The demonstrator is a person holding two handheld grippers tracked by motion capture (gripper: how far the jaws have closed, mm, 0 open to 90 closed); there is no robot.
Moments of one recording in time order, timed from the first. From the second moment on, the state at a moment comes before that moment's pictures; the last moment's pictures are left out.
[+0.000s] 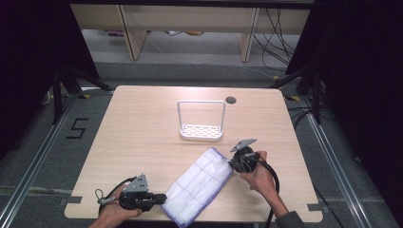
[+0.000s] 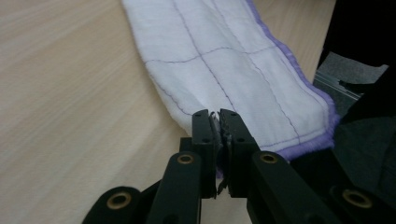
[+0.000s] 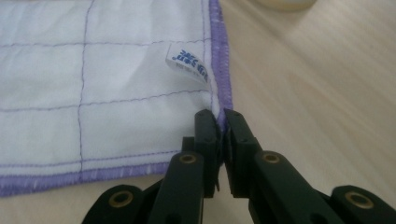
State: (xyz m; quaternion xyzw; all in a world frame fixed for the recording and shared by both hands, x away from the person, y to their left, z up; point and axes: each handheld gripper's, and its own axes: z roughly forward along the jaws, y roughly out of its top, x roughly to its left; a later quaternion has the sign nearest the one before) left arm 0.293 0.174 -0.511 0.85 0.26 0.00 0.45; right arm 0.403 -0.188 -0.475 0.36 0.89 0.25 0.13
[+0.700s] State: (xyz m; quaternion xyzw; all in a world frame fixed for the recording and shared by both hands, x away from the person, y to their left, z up) left arm 0.283 0.156 -0.513 0.86 0.25 -0.04 0.45; right arm 0.448 -0.147 -0.479 0.36 0.88 0.27 0.16
